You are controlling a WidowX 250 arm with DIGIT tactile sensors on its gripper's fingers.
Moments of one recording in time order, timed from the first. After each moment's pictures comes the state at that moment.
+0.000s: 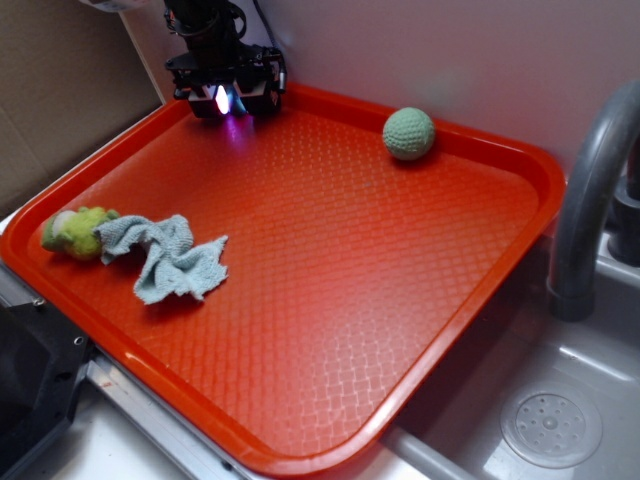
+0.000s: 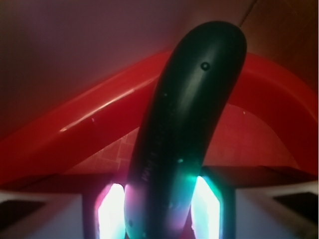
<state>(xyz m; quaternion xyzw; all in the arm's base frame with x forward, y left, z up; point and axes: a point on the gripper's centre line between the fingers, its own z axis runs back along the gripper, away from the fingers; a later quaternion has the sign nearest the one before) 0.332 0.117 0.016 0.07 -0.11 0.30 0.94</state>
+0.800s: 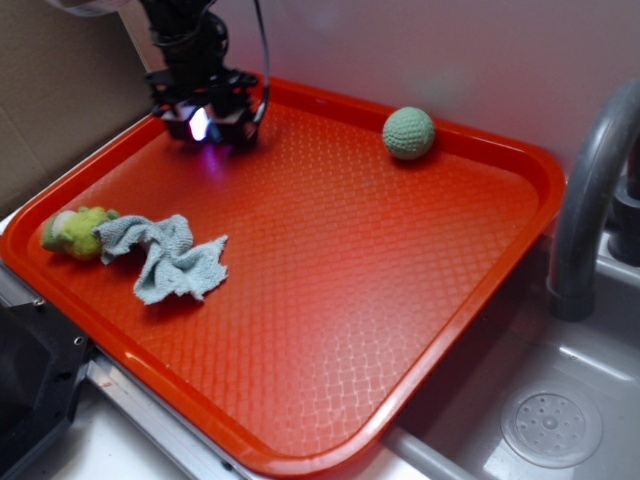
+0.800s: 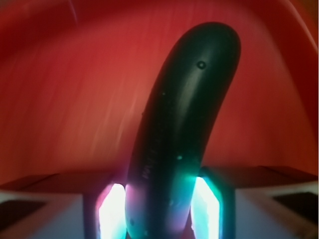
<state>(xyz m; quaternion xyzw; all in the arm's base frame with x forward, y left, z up) 0.283 0.066 0.041 0.02 -0.04 0.20 0.98</state>
